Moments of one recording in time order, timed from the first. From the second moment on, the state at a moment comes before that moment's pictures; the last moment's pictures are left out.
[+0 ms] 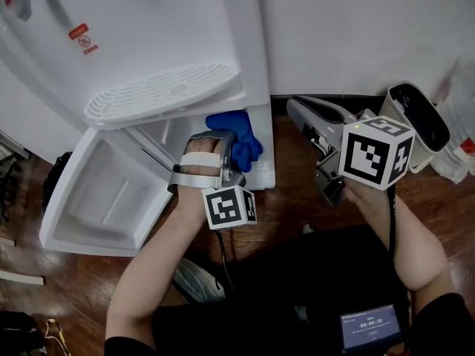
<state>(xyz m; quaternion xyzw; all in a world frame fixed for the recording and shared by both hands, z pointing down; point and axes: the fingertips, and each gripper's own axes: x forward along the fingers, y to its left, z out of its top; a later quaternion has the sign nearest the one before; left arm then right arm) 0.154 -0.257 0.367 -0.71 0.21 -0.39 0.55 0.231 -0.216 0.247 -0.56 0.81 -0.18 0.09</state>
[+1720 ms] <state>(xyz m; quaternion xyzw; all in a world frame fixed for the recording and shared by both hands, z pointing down) 0.188 -0.351 0.421 -0.69 0.23 -0.38 0.57 0.228 -0.218 0.250 -0.53 0.82 -0.21 0.10</state>
